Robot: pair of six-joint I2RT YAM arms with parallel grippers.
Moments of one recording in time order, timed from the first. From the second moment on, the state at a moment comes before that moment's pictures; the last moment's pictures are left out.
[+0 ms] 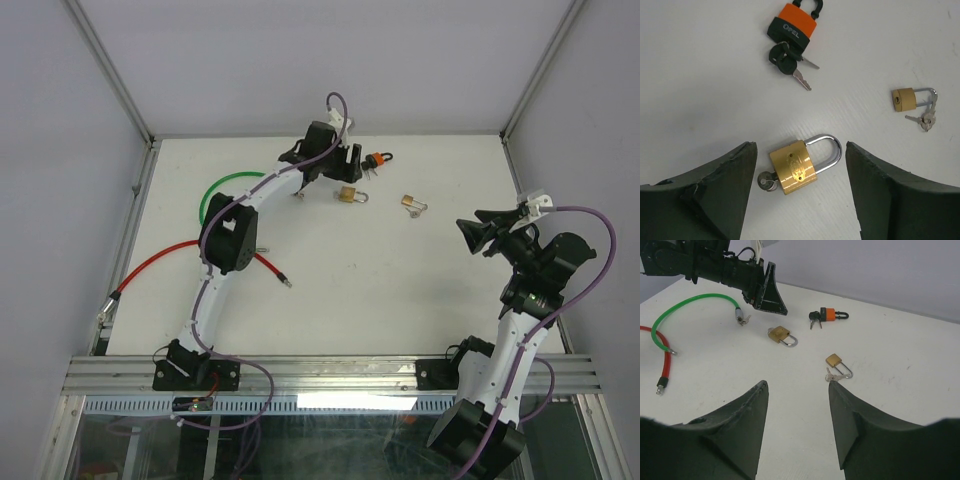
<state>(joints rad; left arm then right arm) -0.53 2.39 2.07 -0.22 0.23 -0.21 -0.55 0.67 0.59 0.02 -1.09 0.03</state>
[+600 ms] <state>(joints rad) -0.57 2.47 2.11 -0.29 0.05 -0.13 -0.56 0.67 0.58 0.03 -1.09 0.03</state>
